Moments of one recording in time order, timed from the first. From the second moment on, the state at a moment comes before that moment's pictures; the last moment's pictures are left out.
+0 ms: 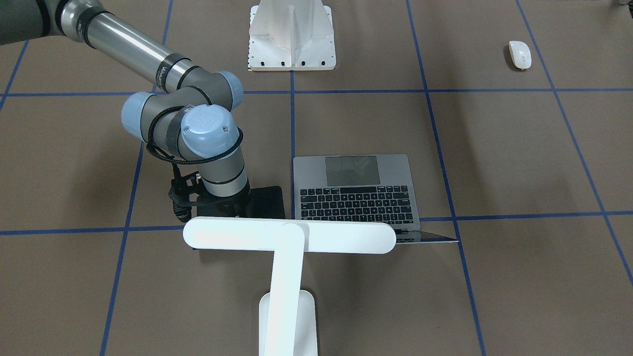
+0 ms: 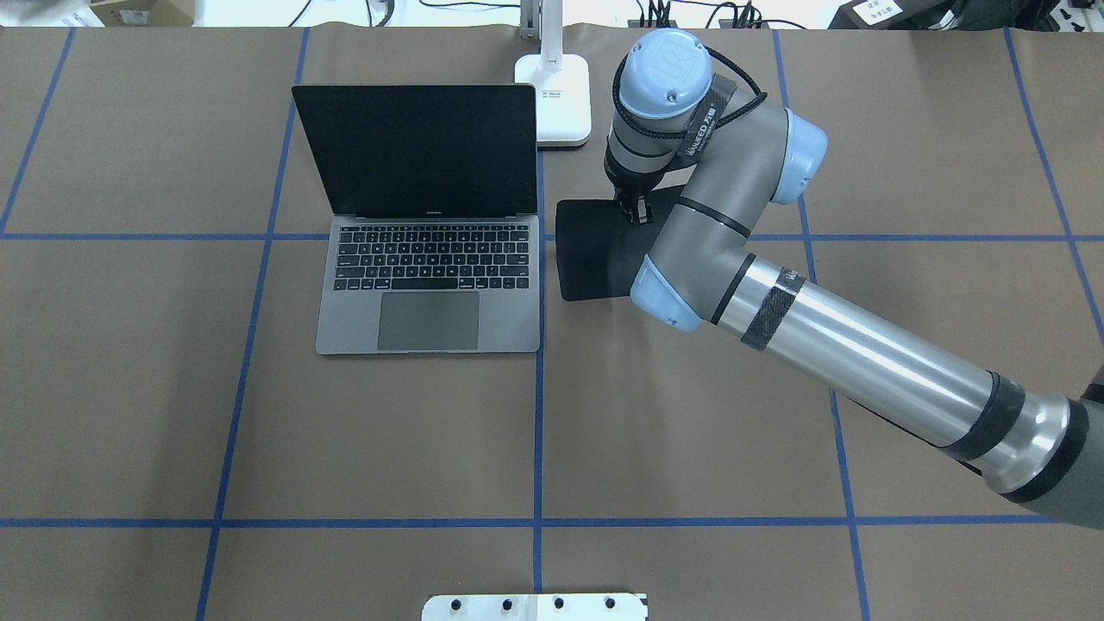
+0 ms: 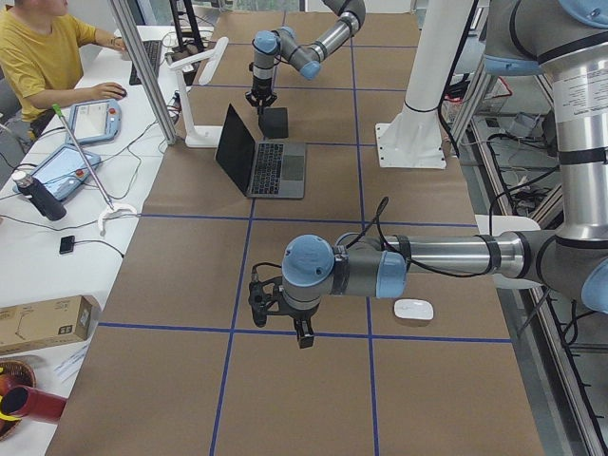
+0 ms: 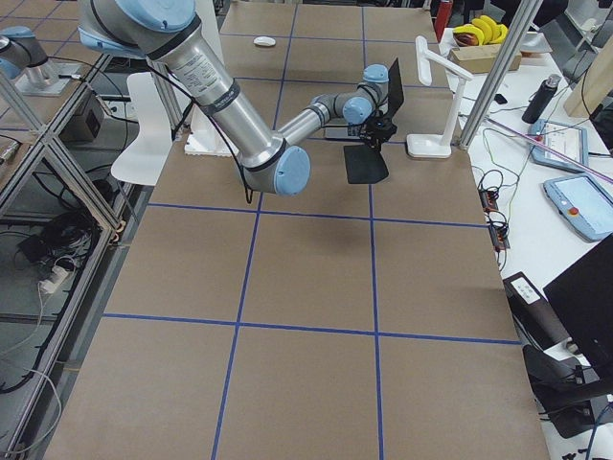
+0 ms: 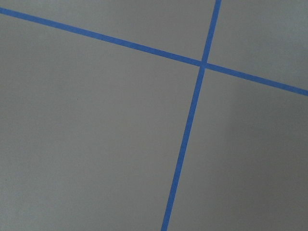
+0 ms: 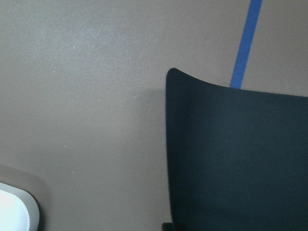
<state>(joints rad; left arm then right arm) -1.65 -1.34 -1.78 -1.64 -2.42 -0.23 0.72 -0.73 1.27 -1.37 1.90 2.37</state>
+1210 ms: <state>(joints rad) -1.63 -1.37 -1.87 -1.69 -2.45 -0.22 0.90 -1.11 1.62 -1.38 2.07 1.51</state>
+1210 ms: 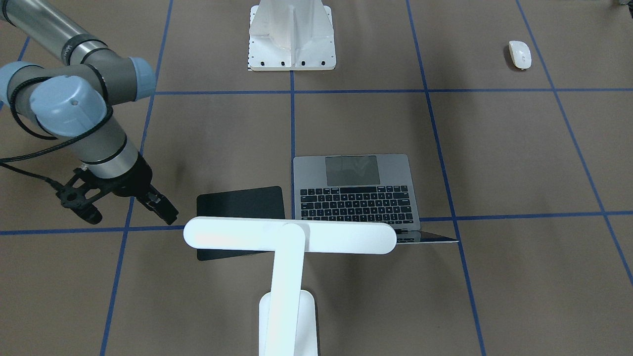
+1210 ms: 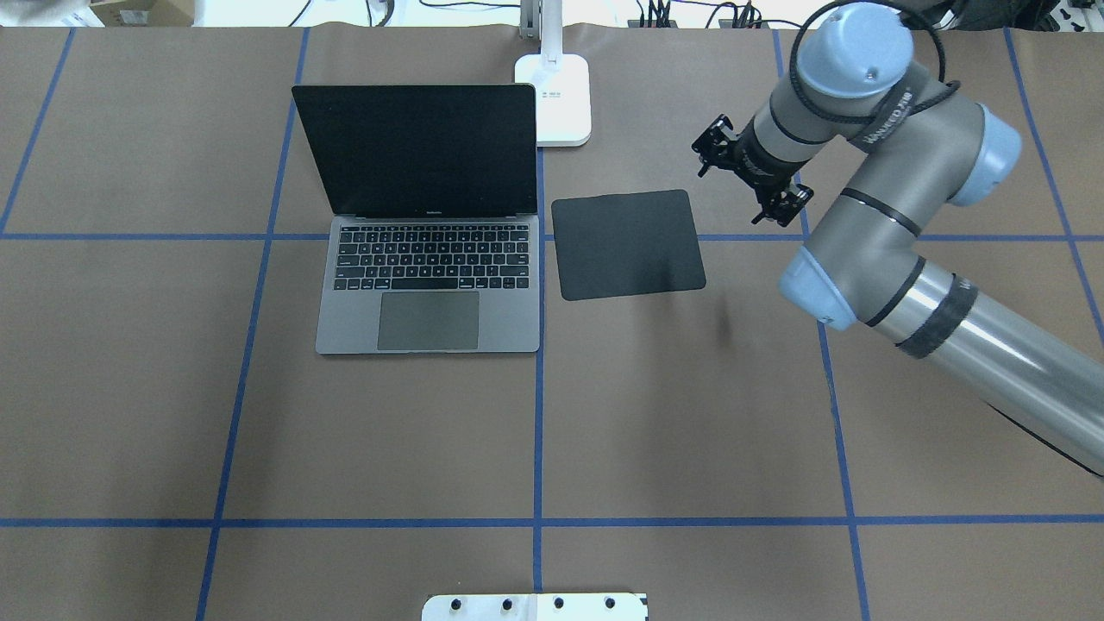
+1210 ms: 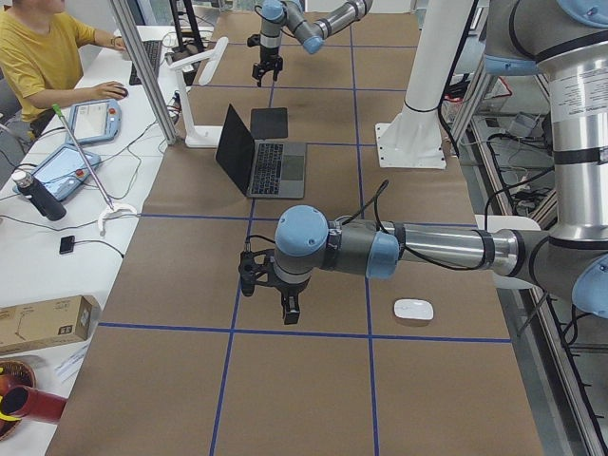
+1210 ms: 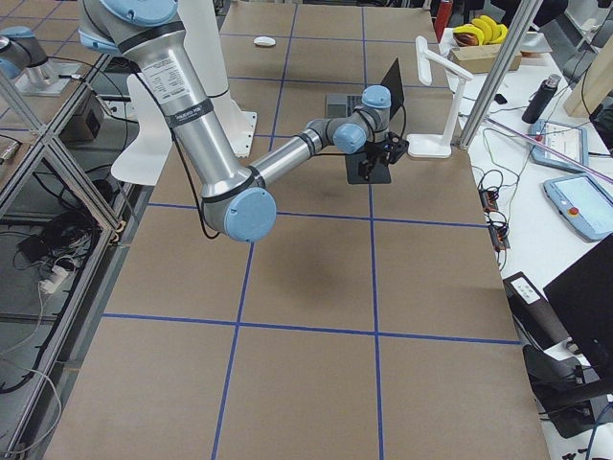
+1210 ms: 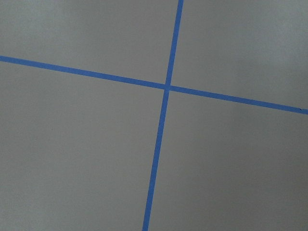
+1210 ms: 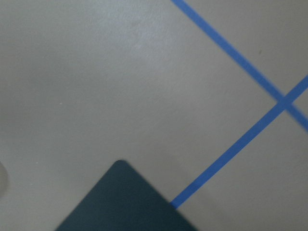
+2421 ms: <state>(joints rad) -1.16 -0.99 -1.91 -2.33 -2.38 -0.57 1.28 -1.57 1.71 -1.37 2.27 0.57</state>
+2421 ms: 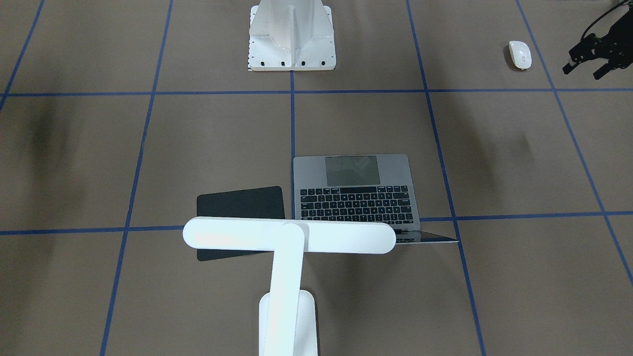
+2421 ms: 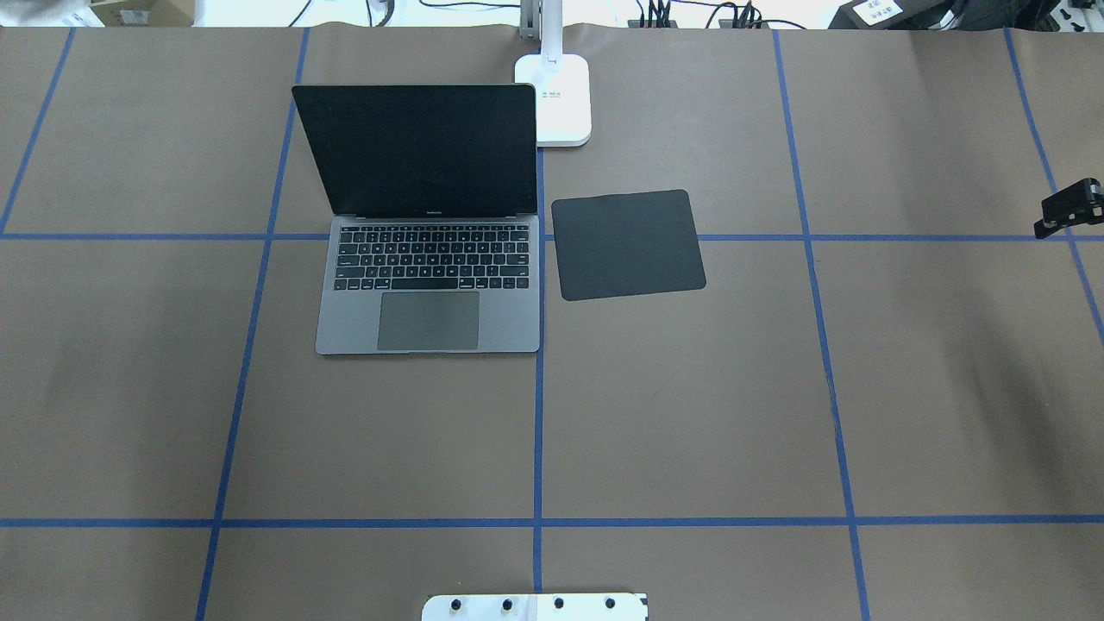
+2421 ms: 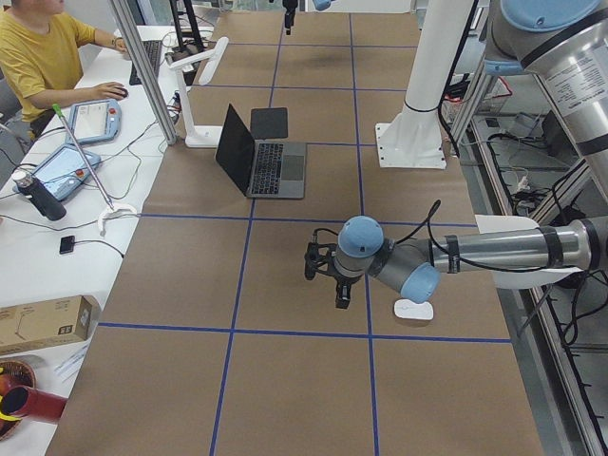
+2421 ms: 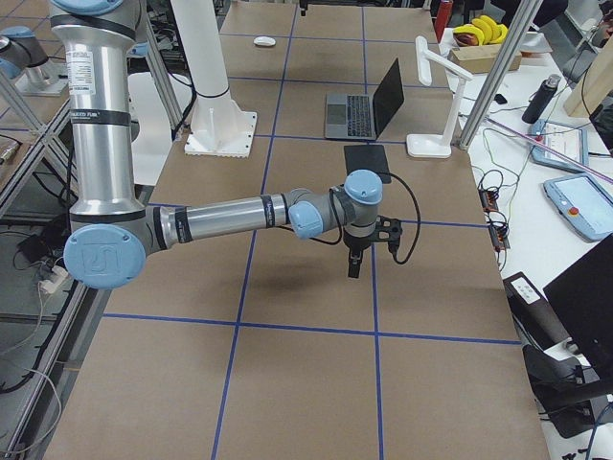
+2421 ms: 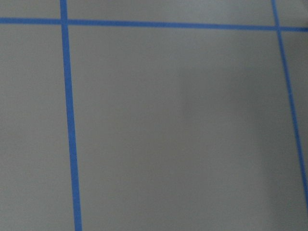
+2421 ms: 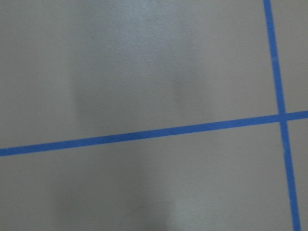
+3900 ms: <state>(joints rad) -0.30 -0.88 -1.75 -2.74 -2.08 -1.24 1.32 -1.63 1.74 -1.38 2.27 0.49</state>
